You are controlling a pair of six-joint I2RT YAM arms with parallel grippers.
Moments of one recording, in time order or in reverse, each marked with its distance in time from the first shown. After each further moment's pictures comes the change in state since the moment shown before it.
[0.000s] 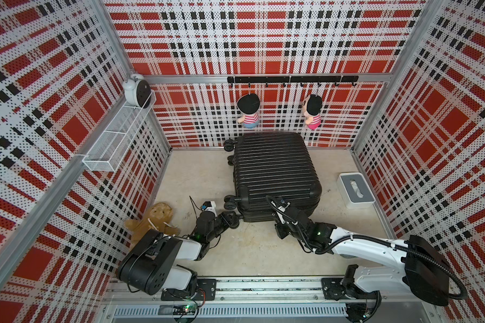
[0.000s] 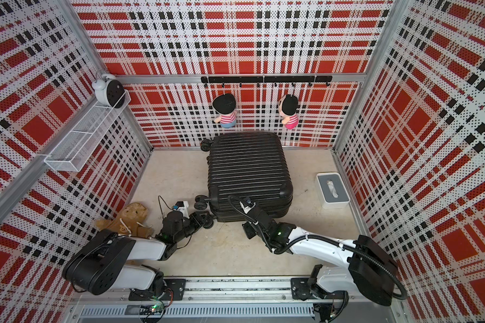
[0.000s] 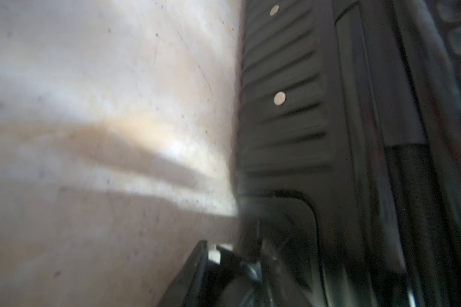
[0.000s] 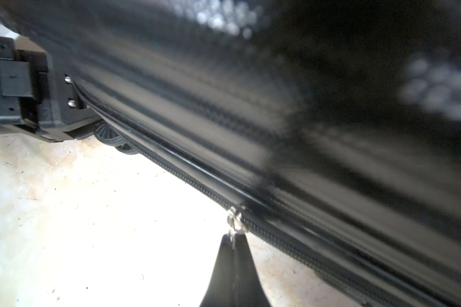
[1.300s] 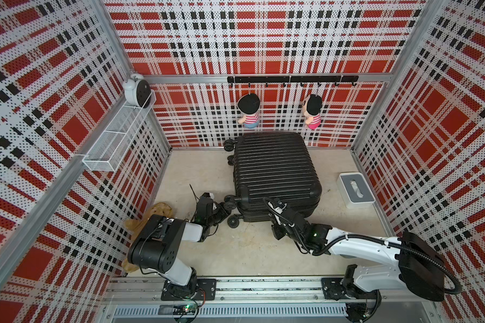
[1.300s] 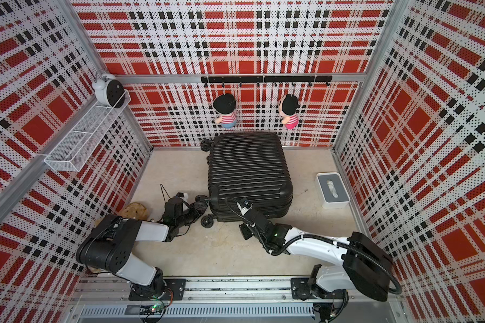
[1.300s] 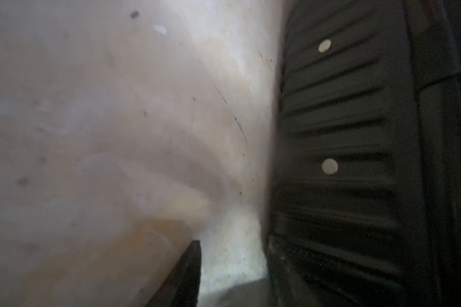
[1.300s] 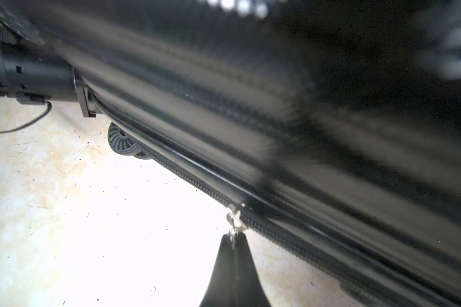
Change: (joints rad) left arm 0.115 0.197 0.213 -0.156 0.077 0.132; right arm 0.032 0.034 -0.002 0.059 0.024 0.035
